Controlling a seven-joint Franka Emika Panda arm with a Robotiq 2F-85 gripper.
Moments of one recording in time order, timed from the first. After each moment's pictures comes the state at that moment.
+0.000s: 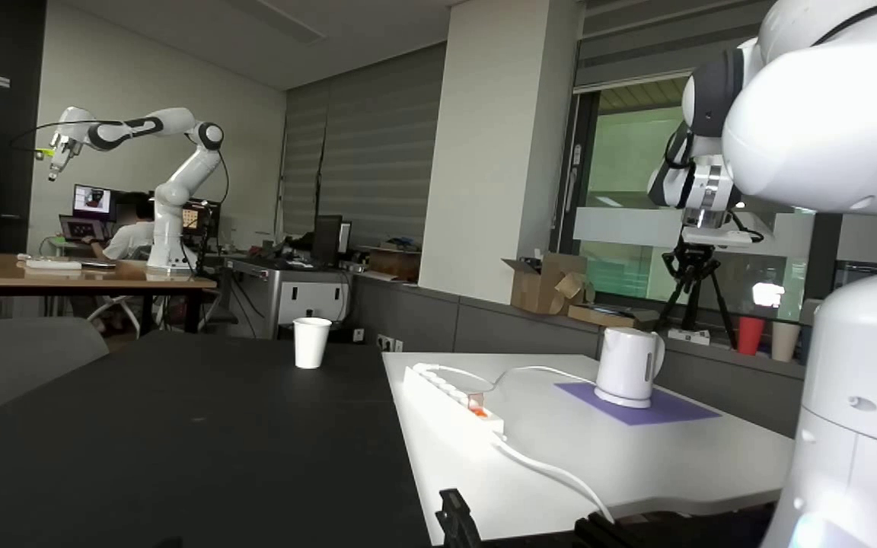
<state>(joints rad) -0.56 0.85 -0.19 -1.08 0.24 2.26 -0.29</state>
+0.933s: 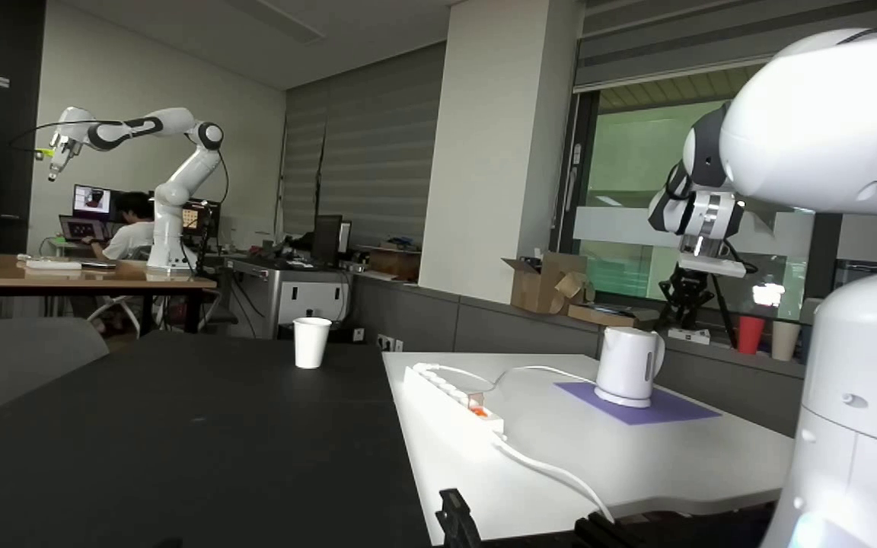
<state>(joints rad) -0.63 1.07 -0.12 -0.84 0.24 2.12 -0.24</state>
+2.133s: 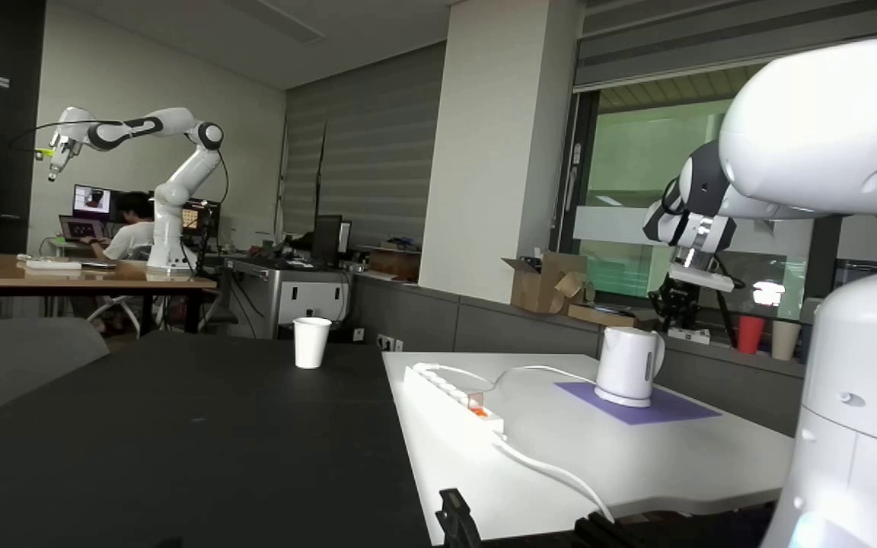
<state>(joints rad) -0.65 1.20 -0.05 -0.66 0.24 2.04 -0.23</state>
